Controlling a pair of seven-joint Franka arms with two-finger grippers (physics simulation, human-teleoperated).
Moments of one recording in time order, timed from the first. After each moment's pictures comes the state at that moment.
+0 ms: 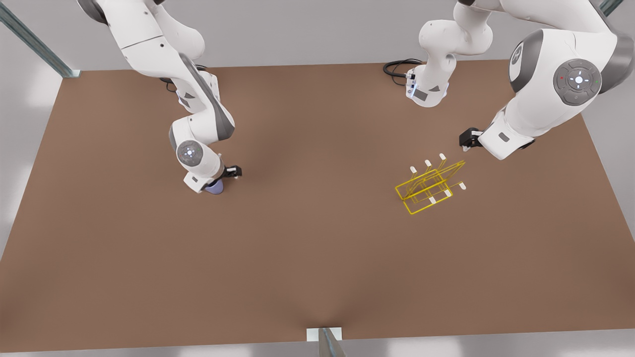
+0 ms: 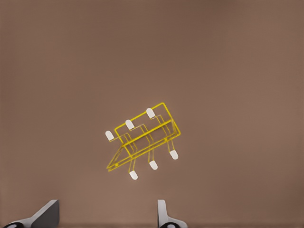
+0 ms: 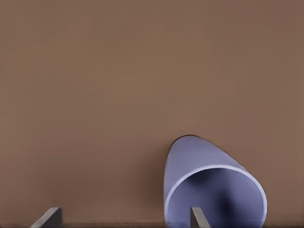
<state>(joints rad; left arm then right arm) -0.17 0.18 -0.05 -1.26 0.05 1.26 -0.10 0.06 0.14 0.31 -2.31 0.03 2.25 0.27</state>
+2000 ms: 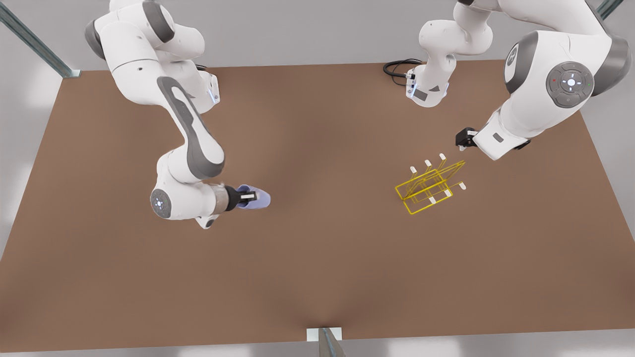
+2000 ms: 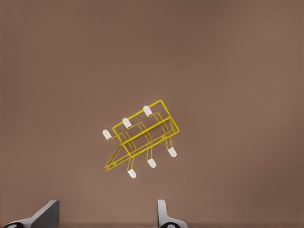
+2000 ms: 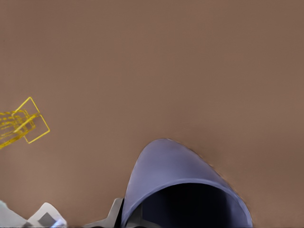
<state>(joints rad) -0.17 0.18 -0.07 -1.27 0.05 1.26 -0.09 0.11 0.48 0.24 -1.59 0.59 1.84 0.15</state>
